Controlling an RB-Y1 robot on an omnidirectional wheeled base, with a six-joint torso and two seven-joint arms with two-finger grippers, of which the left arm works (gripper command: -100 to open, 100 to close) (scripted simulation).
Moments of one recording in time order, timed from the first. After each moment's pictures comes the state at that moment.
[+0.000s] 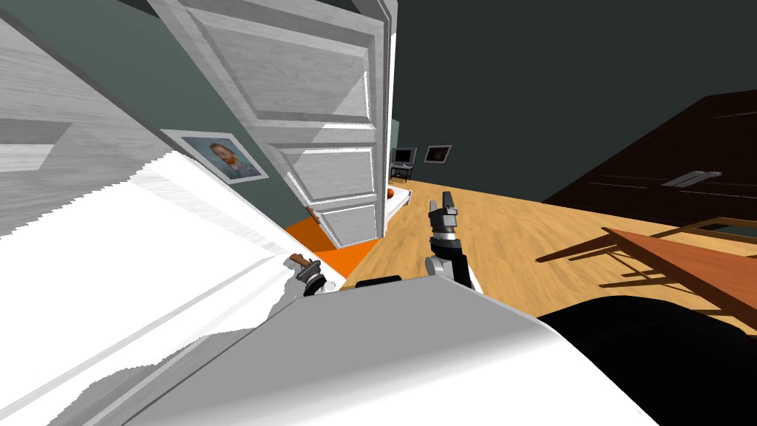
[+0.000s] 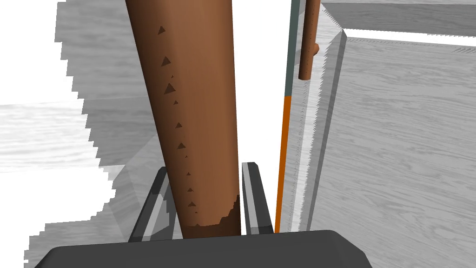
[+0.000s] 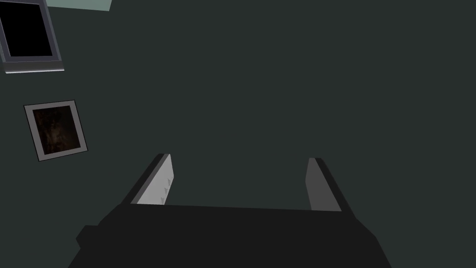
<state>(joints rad) 0.10 0.12 0.08 -0.90 0.91 -0.91 1.04</state>
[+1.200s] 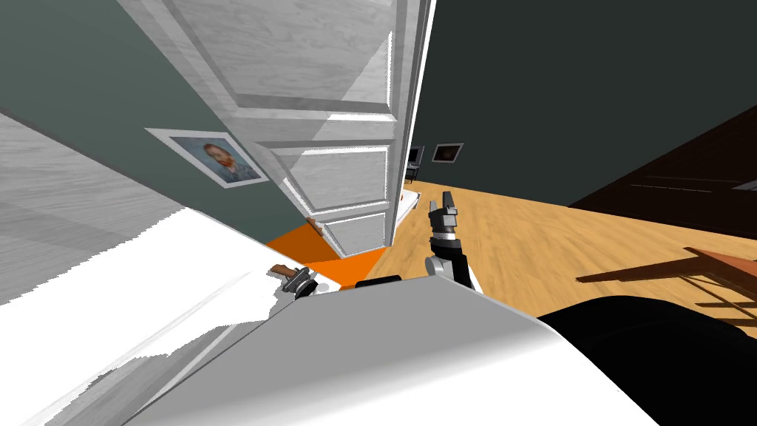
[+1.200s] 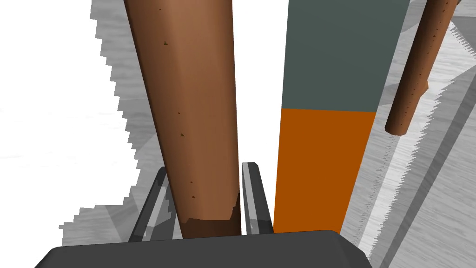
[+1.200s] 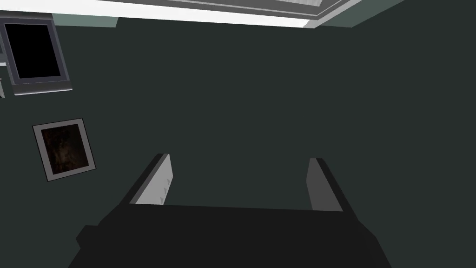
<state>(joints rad) 0.10 0.13 0.20 -0.86 1.00 -0.94 1.02</state>
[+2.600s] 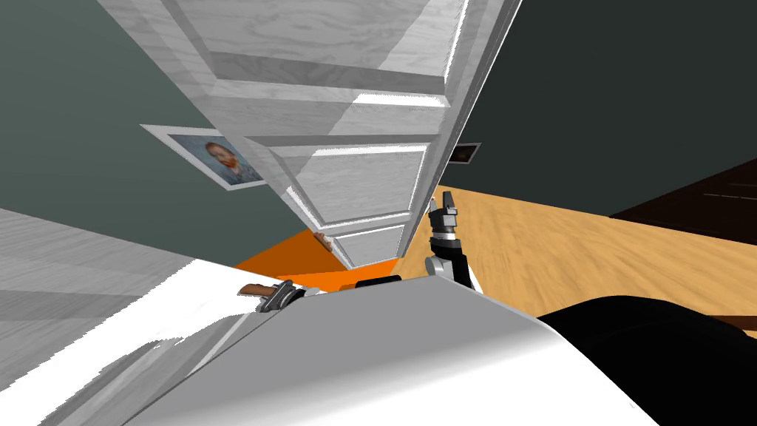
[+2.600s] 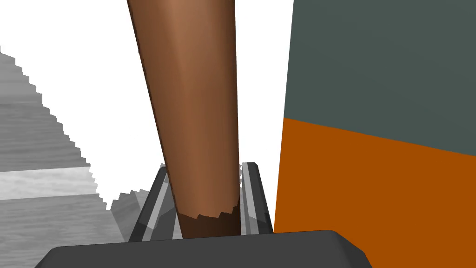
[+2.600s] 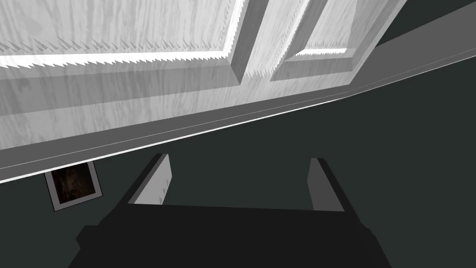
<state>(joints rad) 0.09 0.14 0.36 -0.83 1.12 -0.98 0.97</state>
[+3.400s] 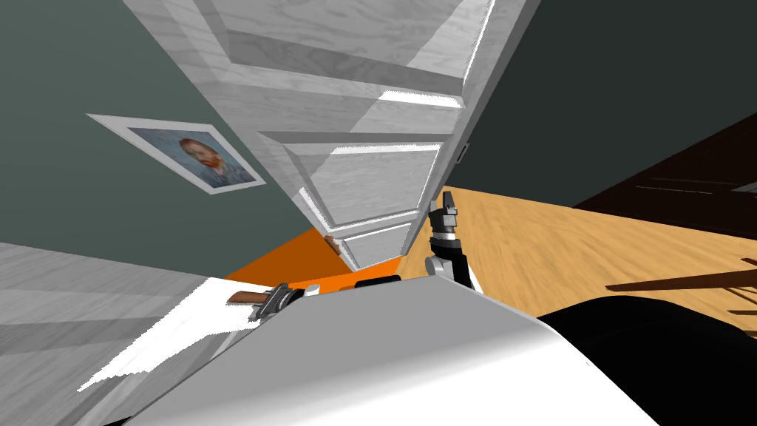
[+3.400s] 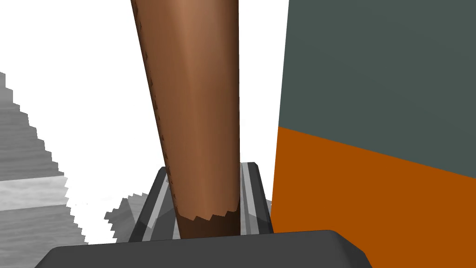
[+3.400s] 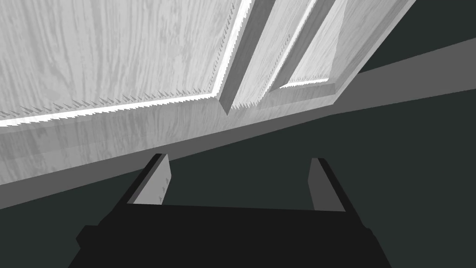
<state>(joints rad) 0.03 0.12 0.43 -0.78 1.17 -1.08 0.94</state>
